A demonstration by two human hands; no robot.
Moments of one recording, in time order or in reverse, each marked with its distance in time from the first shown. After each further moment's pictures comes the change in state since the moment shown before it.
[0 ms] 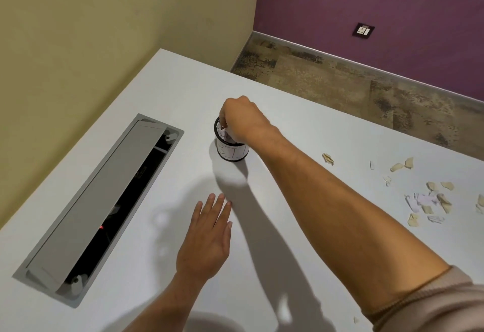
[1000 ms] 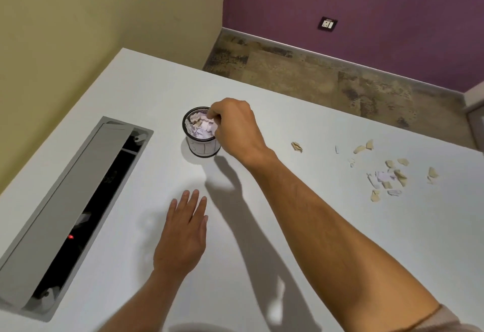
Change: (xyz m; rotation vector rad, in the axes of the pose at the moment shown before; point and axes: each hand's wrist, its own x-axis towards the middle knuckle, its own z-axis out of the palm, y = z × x) left_hand 0.000 -0.003 0.001 0.003 0.007 0.002; right_hand -0.059 0.023 -0.005 0.236 0.301 0.011
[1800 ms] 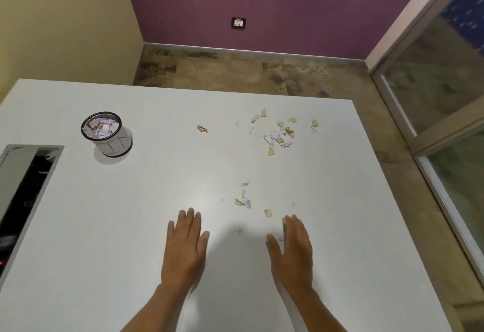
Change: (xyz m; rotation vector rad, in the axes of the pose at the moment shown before) left_hand -0.085 0.167 0.037 -0.204 -0.153 0.066; right_hand -0.431 0.188 -0.004 -0.033 0.288 0.765
